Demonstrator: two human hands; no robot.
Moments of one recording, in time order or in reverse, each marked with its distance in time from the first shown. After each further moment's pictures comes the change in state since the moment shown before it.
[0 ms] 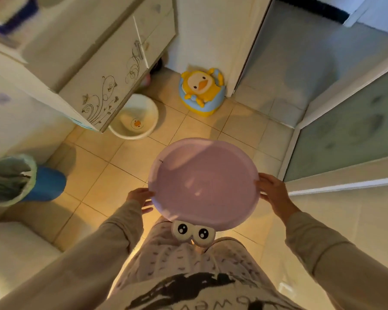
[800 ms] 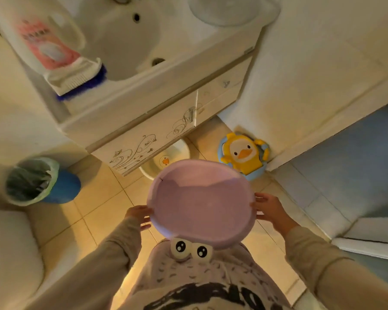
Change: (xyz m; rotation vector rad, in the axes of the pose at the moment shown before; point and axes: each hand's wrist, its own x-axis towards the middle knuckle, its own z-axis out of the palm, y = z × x) left_hand 0.088 0.228 0.014 -0.397 0.189 -0.099; right_hand 0.263 -0.272 0.151 -0.455 -0.342 0.030
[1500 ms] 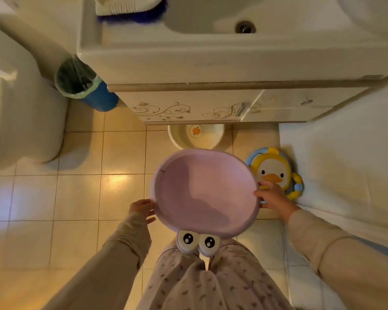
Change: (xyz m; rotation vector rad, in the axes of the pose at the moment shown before) left_hand -0.008 -0.037 0.117 -0.586 0.268 -0.239; right_hand 0.180 -0.143 0.012 -0.710 -0.324 0.043
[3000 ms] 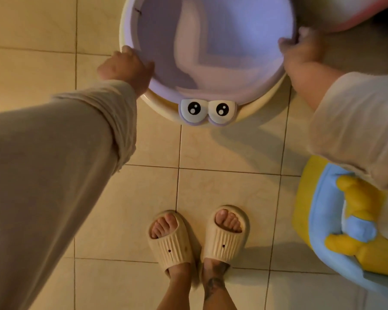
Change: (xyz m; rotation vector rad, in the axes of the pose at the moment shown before) left_hand 0.542 0.137 0.197 1.211 0.557 0.705; right_hand 0.593 -0.101 0.167 -0.347 0.520 -0.517
